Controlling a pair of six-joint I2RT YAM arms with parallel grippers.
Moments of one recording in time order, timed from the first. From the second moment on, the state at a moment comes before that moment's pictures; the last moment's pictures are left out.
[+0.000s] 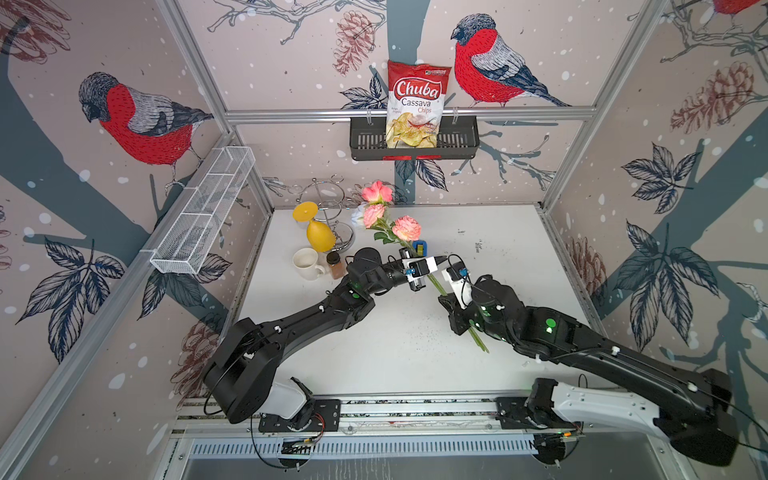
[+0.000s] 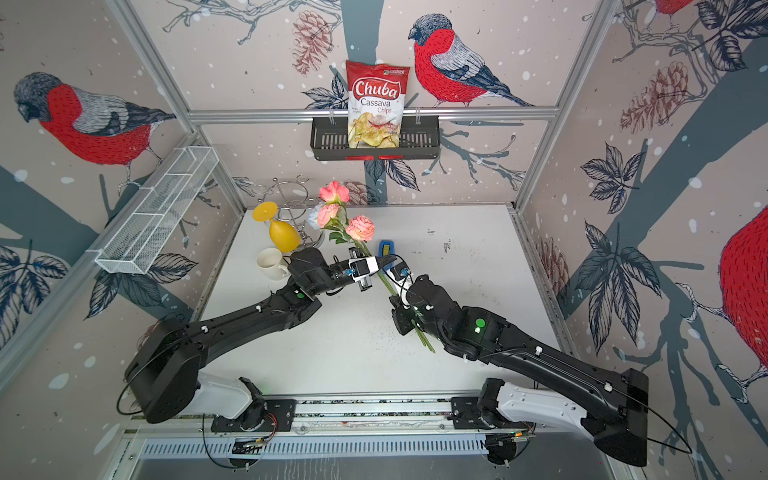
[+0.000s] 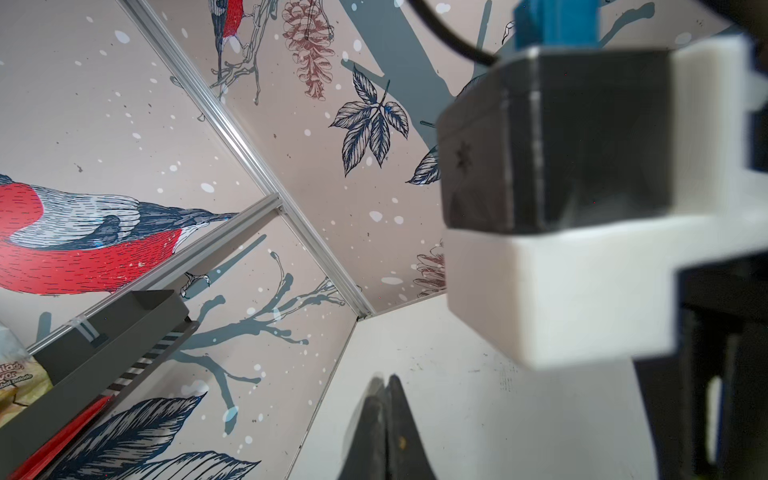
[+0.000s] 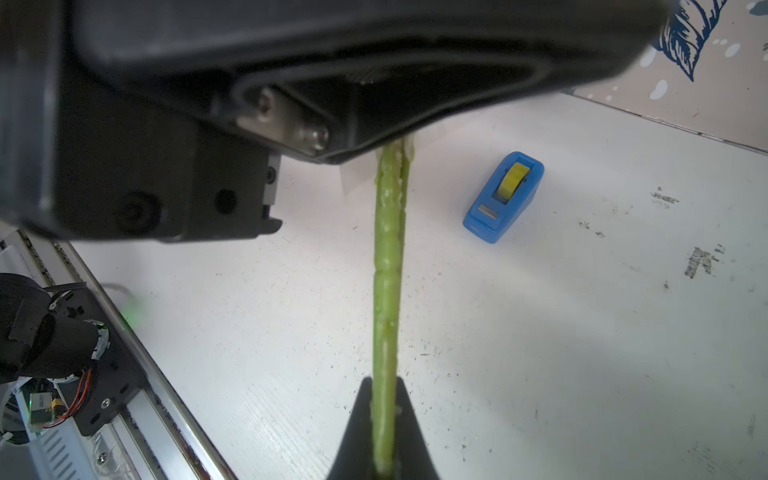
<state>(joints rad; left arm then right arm) -0.73 1.44 0.87 0.72 0.57 0.52 1.10 0.98 0.92 -0.53 0.23 0.26</state>
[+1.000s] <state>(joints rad) -0.77 1.58 1.10 0.53 0.47 0.54 1.13 0.96 0.88 -0.50 0.35 0.29</state>
